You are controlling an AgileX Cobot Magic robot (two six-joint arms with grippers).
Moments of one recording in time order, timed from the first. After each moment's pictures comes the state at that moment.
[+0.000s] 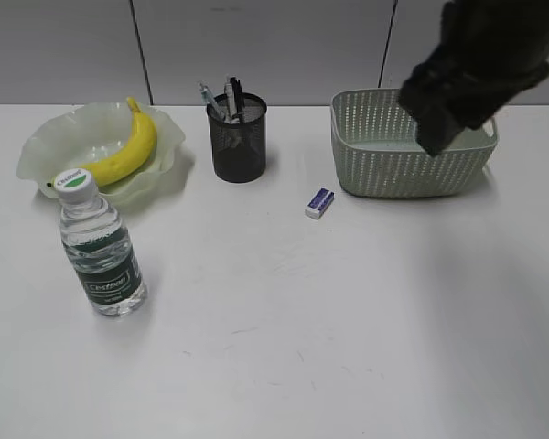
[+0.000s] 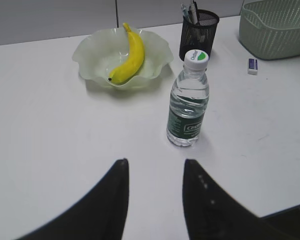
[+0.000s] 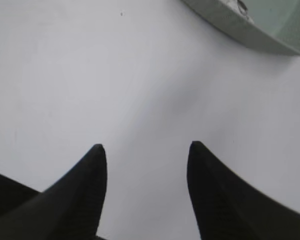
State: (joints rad) left arm -0.50 -0.01 -0.54 0.19 1.06 -0.23; right arm 0.58 1.64 -1.48 -0.12 1.20 0.00
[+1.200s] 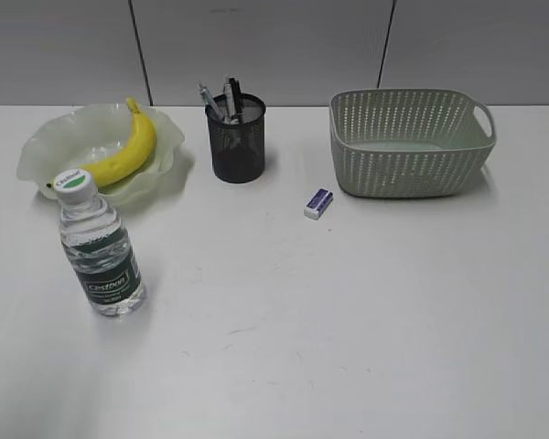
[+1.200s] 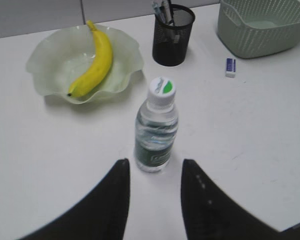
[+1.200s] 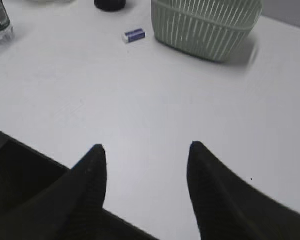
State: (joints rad) left arm -0.50 0.50 -0.61 0.09 0.73 -0.23; right arm 0.58 0.01 -0.51 -0.08 1.04 0.02
